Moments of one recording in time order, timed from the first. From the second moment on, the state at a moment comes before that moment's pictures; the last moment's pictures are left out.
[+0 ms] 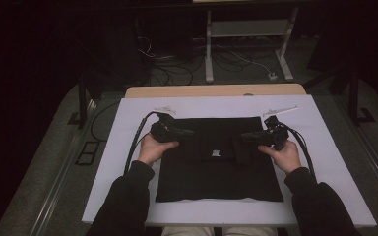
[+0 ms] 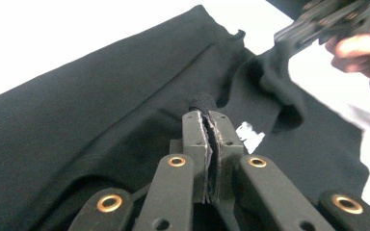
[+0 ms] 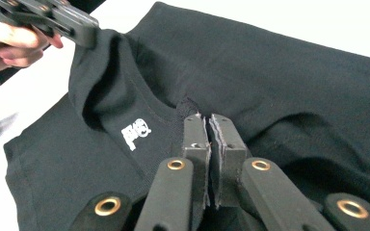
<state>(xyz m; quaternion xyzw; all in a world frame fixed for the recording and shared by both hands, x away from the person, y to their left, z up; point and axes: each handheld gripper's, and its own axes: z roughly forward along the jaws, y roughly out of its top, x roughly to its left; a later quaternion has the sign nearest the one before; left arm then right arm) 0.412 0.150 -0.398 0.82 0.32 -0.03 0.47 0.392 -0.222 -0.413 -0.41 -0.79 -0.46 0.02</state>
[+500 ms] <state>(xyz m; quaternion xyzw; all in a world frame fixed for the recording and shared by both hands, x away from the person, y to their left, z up) 0.387 0.157 -0.395 0.80 0.33 -0.04 0.49 0.367 -0.227 -0.406 -0.41 -0.79 -0.46 0.02</state>
